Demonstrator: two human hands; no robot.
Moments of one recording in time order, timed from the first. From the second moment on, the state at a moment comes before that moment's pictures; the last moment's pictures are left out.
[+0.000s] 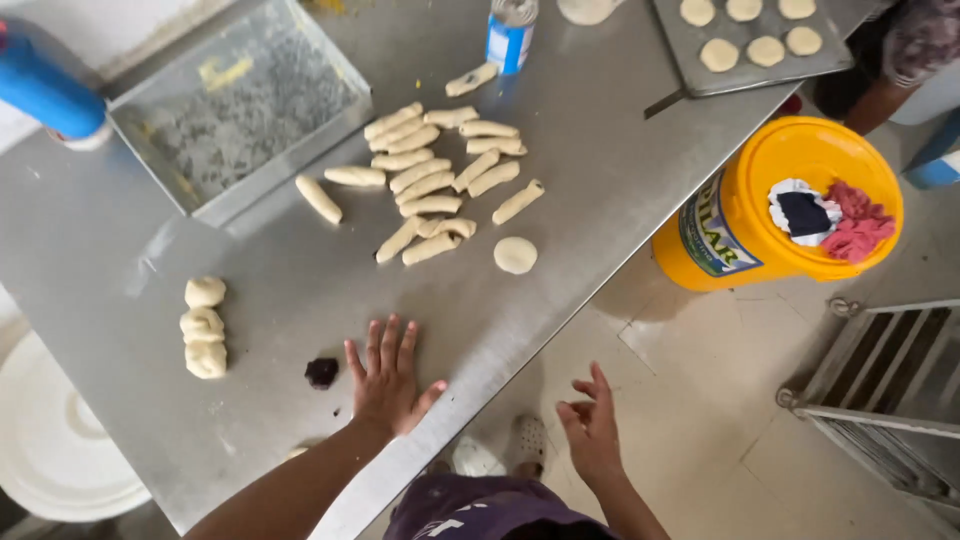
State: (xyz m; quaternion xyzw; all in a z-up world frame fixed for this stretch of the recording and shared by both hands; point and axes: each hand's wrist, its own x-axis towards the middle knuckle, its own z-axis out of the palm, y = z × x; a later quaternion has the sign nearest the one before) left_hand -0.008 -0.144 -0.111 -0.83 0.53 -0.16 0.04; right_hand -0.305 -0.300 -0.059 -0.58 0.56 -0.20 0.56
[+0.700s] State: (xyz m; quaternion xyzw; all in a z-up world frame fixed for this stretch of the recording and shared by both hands) left_hand 0.028 -0.027 -0.036 -0.63 0.13 -0.08 -0.76; right_hand -0.086 -0.234 -0.057 -0.97 0.12 -0.06 0.19
